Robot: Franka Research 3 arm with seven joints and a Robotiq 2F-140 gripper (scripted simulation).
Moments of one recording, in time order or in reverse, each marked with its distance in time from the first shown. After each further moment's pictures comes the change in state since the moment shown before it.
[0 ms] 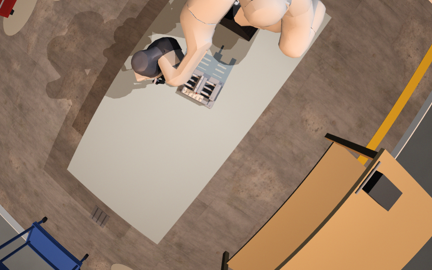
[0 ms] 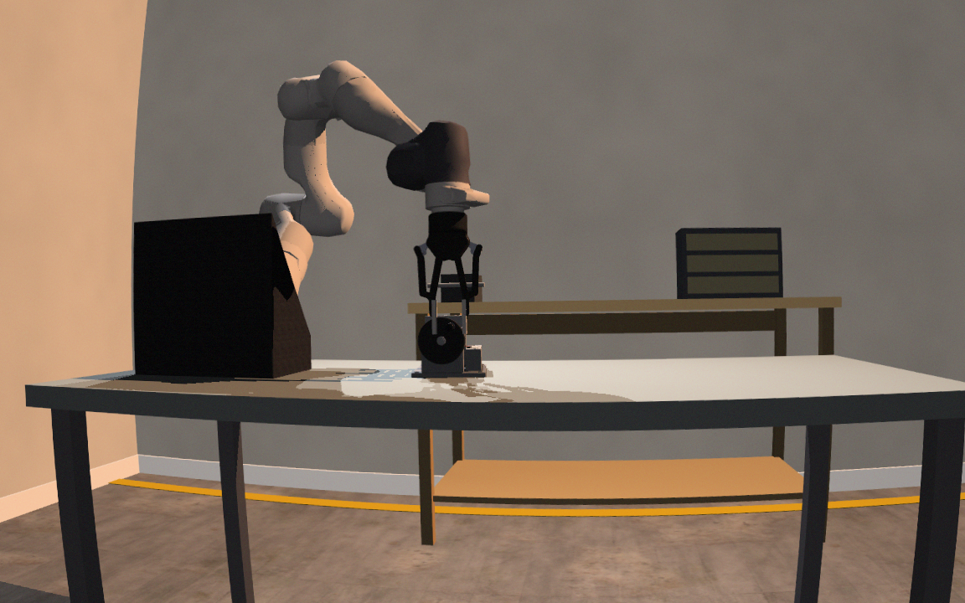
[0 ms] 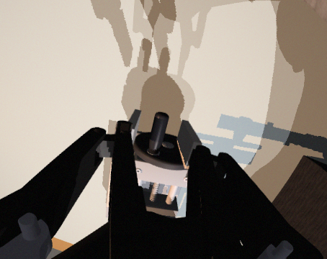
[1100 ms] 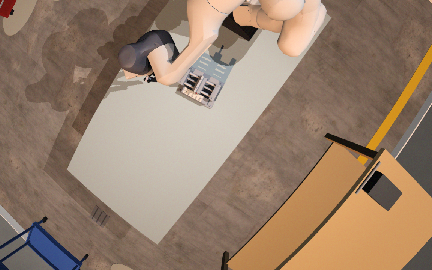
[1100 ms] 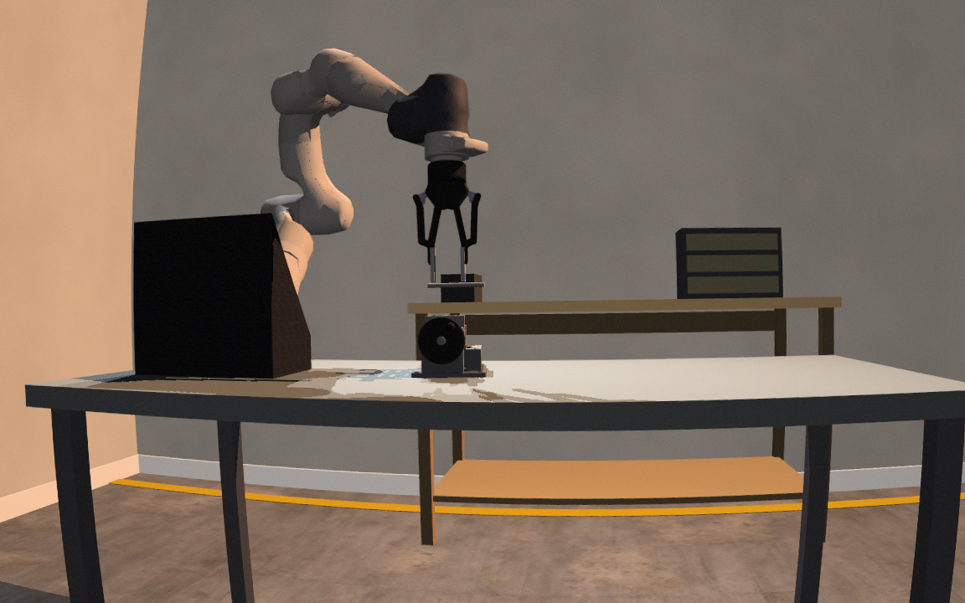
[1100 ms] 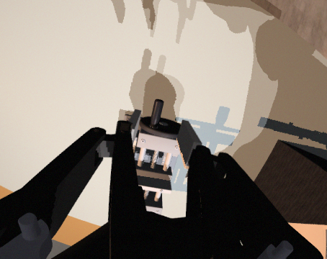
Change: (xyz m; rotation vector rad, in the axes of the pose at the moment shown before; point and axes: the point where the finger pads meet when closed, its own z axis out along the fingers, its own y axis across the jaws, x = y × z) arm 0.002 0.001 -0.100 -0.002 0.005 0.004
